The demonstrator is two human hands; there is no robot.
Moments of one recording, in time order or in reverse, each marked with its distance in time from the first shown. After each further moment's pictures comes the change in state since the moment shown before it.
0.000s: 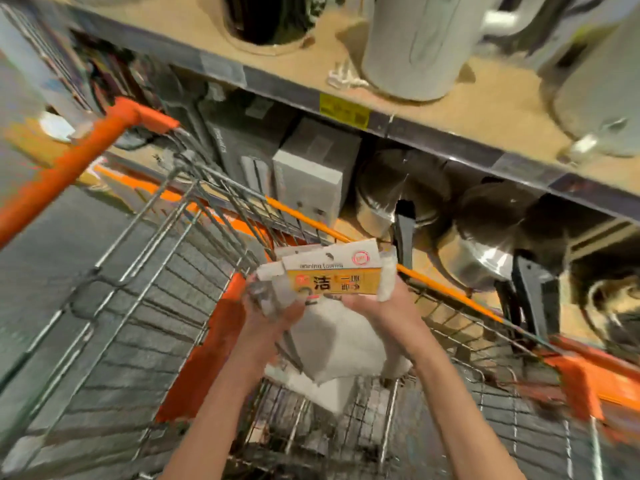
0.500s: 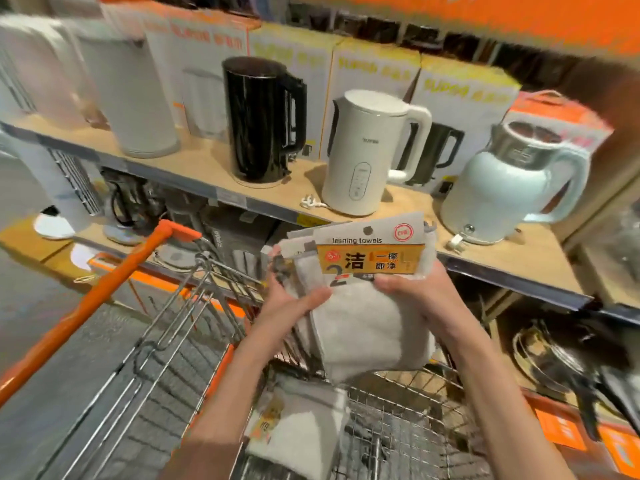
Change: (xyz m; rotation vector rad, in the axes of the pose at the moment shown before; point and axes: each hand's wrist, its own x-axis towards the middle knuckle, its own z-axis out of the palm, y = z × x) left_hand -0.098 0.169 0.053 0.124 -0.326 0.319; right_hand -0.110 -0.204 -0.060 -0.036 0.123 -0.327
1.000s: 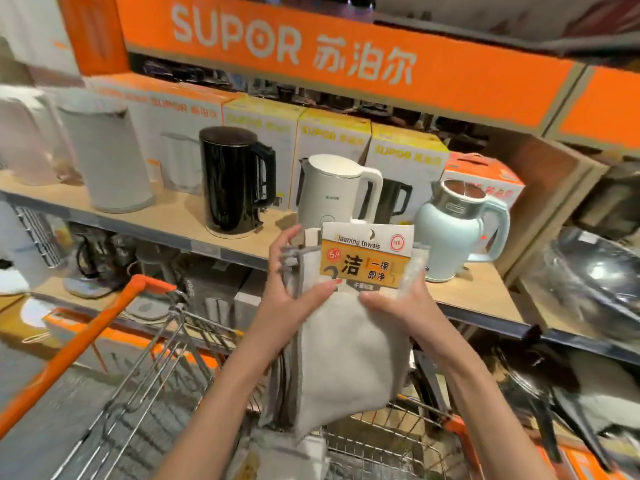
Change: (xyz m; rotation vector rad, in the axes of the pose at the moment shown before) left_hand -0.029 0.099 0.040 0.010 -0.162 0.533; right_hand -0.010 -0.052 -0.024 -0.140 0.122 -0.063
